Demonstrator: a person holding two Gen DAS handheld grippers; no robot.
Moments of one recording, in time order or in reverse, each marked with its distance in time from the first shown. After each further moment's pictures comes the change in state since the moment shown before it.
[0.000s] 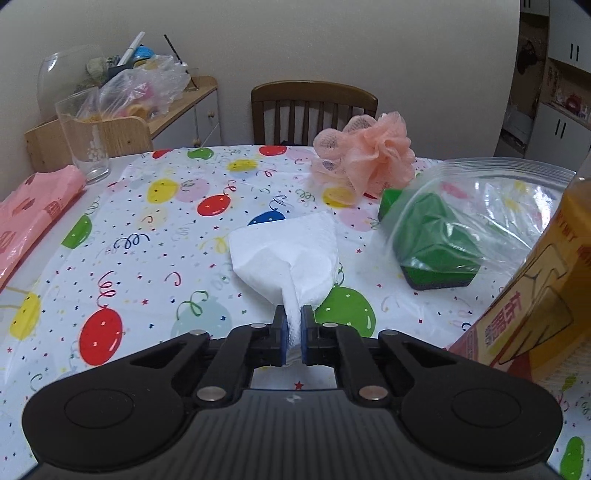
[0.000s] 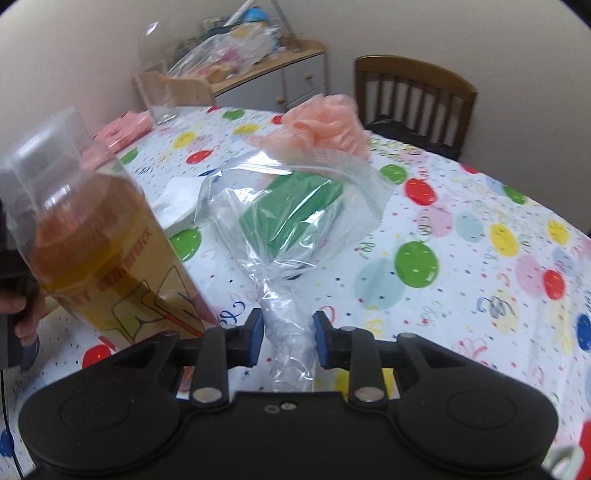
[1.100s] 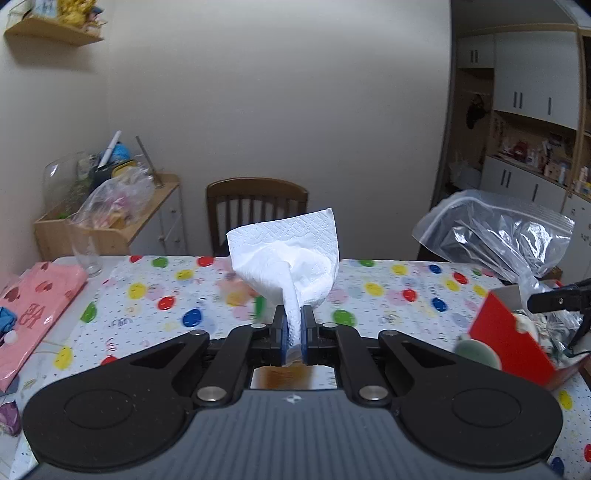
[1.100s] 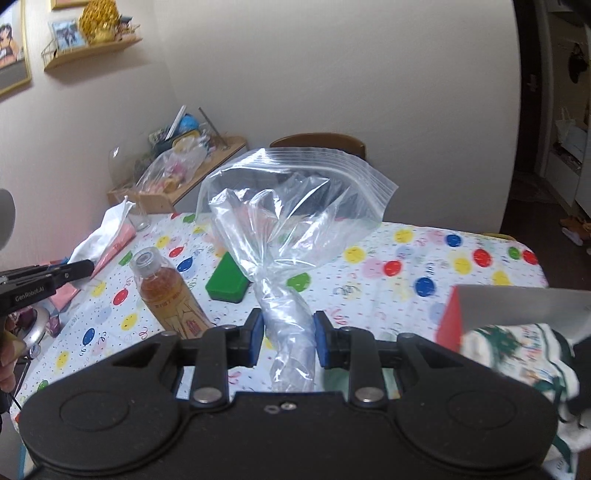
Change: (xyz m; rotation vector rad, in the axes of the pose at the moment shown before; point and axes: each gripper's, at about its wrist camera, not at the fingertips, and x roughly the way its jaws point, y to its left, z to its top) left arm -0.228 -0.115 0.032 0.031 -0.226 -0.094; right arm -0.248 -0.051 -0.070 0.229 -0.246 -0.102
